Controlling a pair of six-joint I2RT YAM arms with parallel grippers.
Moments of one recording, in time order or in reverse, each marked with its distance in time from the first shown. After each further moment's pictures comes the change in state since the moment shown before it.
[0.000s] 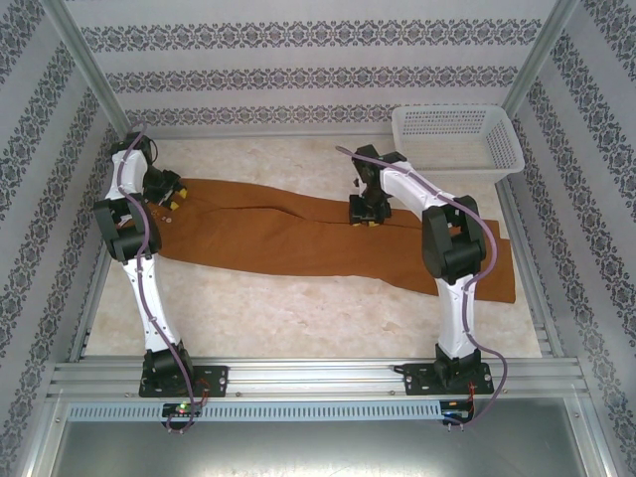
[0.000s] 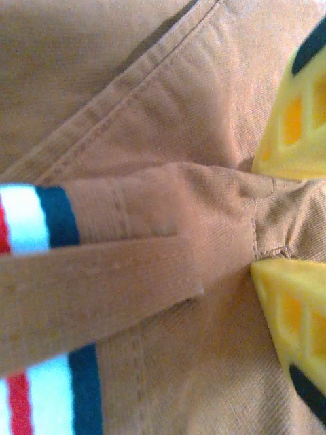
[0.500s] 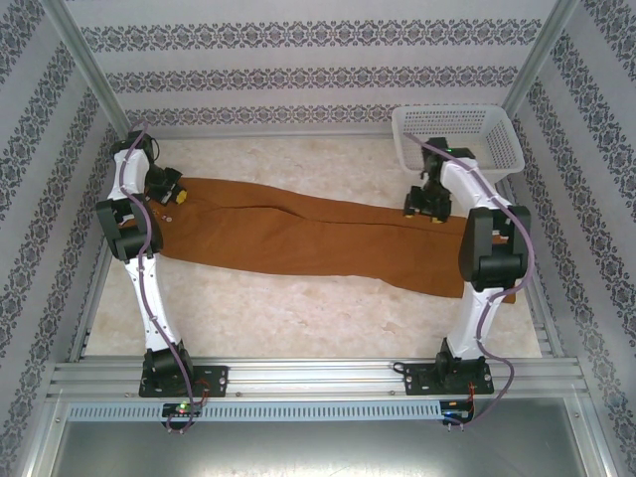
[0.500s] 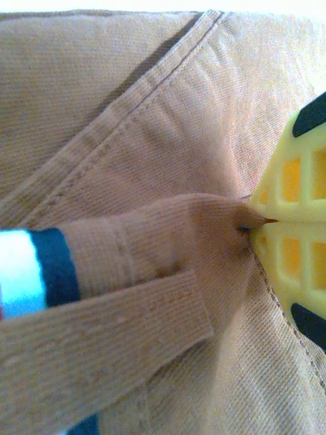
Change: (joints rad) left arm -0.007 0.026 0.050 -0.009 0.026 -0.006; right arm -0.332 -0.159 -0.124 -0.035 0.093 -0.054
